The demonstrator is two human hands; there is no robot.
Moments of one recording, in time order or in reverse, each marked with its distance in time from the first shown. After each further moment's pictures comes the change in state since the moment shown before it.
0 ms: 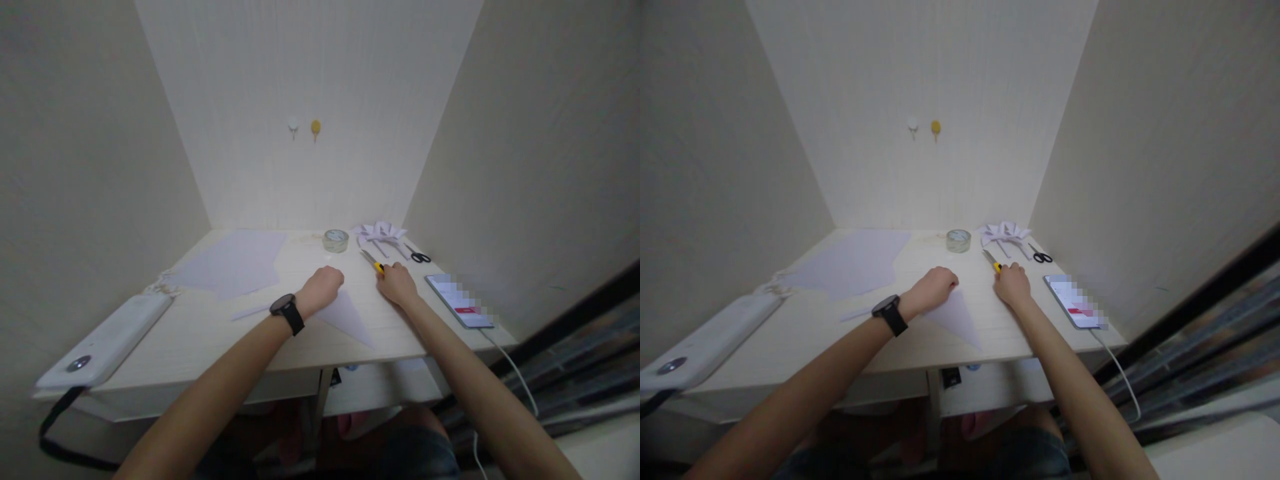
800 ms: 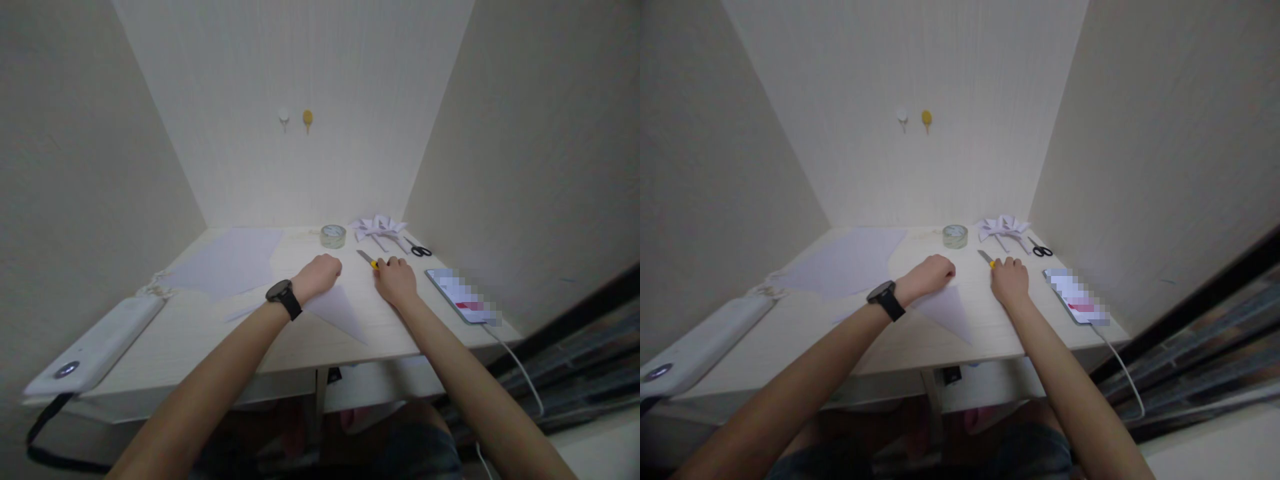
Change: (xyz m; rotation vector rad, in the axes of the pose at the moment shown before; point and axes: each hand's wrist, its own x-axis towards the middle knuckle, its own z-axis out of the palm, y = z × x) left_hand 0.021 -0.006 -0.018 0.044 -0.055 -0.006; right_hand -0.013 -0.003 -0.004 -0.017 0.164 -0.108
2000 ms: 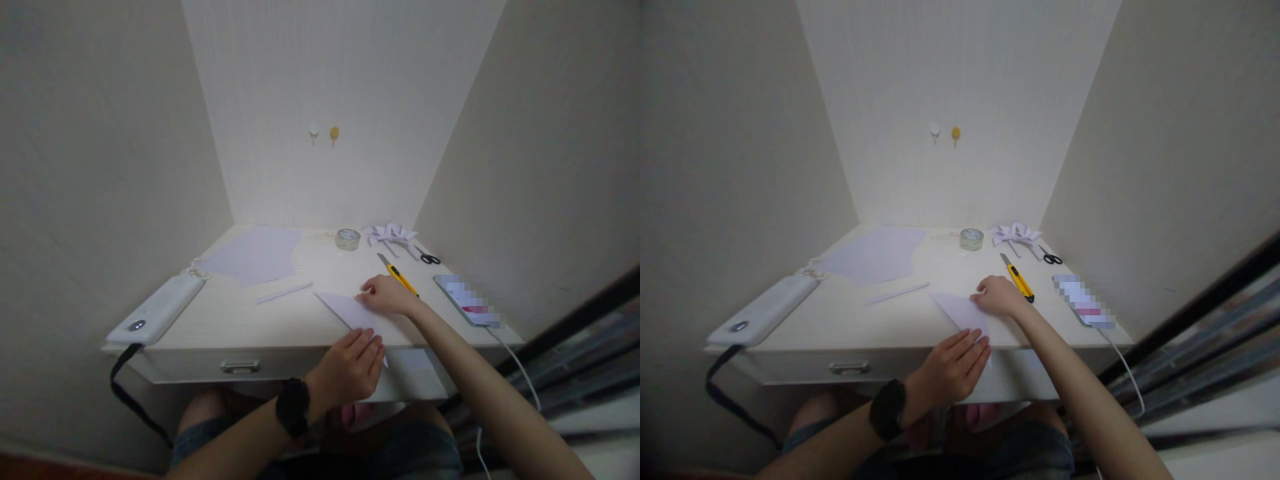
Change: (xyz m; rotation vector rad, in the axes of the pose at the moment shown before) left_hand -0.147 0.117 0.063 0.205 0.677 0.386; right_hand -0.033 -0.050 -0.053 0.319 -0.391 -0.257
